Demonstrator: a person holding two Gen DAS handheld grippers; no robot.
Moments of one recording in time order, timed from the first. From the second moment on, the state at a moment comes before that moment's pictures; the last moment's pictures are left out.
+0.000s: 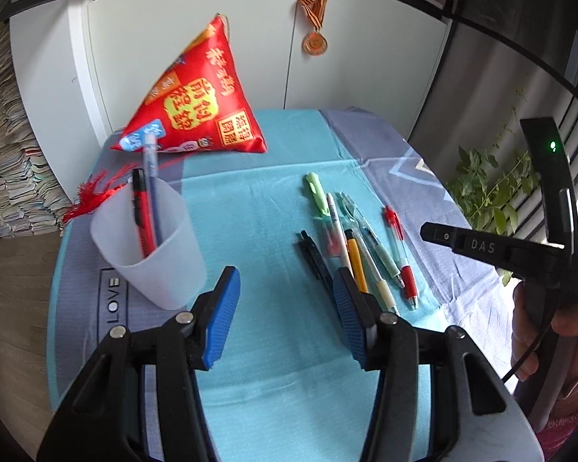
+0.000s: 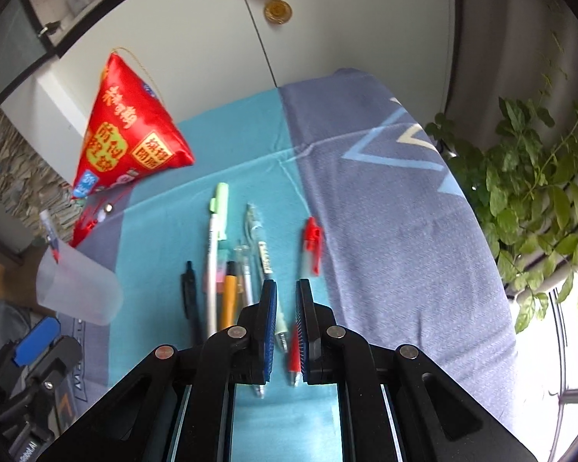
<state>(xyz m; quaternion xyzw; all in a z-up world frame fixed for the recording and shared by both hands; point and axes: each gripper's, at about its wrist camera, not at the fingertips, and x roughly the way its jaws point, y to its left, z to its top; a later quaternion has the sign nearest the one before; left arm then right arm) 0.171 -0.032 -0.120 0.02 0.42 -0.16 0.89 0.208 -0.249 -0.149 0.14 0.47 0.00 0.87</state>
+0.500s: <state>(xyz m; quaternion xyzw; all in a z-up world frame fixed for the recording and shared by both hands) 0.216 -0.075 -0.168 0.03 0.48 -0.16 0.86 0.227 -0.270 -0.163 0.17 0.48 0.00 0.86</state>
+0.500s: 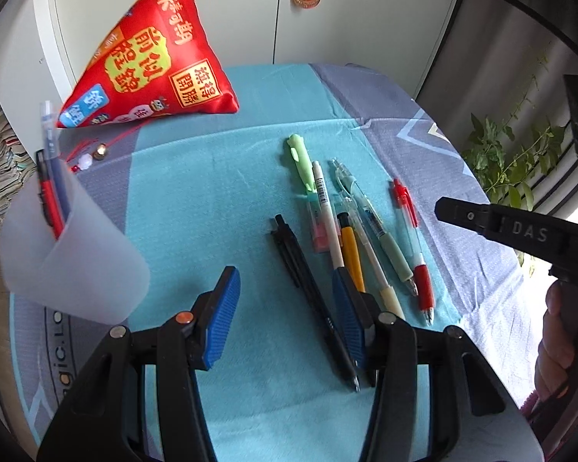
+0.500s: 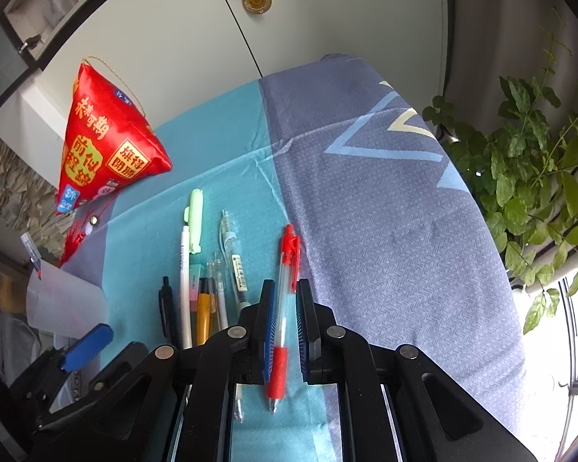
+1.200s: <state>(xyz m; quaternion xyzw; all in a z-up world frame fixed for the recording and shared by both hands) 0.251 -0.097 -0.196 0.05 0.51 -0.15 0.85 0.253 -0.278 -0.175 0.18 0.49 0.00 0.85</state>
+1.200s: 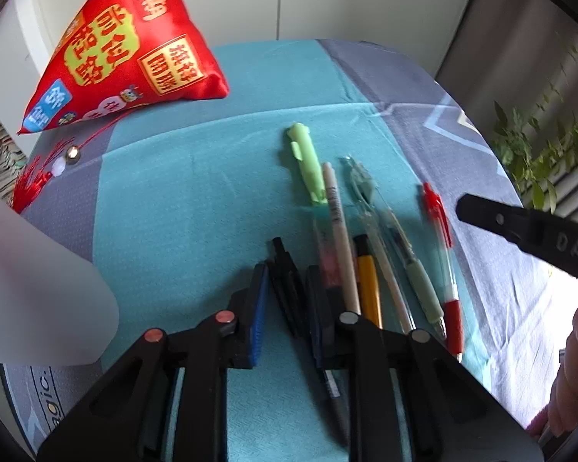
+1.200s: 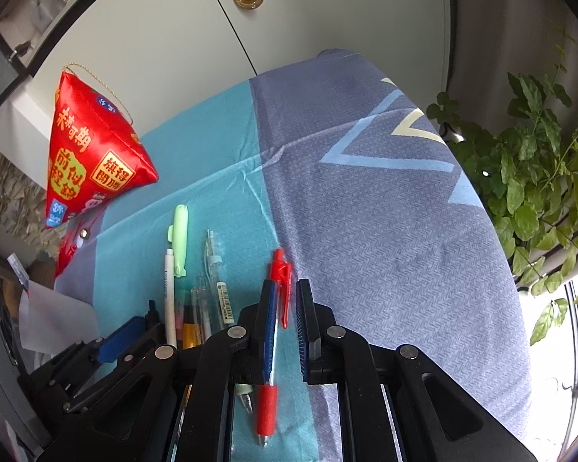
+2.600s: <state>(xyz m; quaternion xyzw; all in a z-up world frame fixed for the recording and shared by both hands) 0.181 -0.016 -0.086 -0.02 0.38 -0.20 0.90 0.234 -0.234 -0.124 0.08 0.45 0.00 0.89</state>
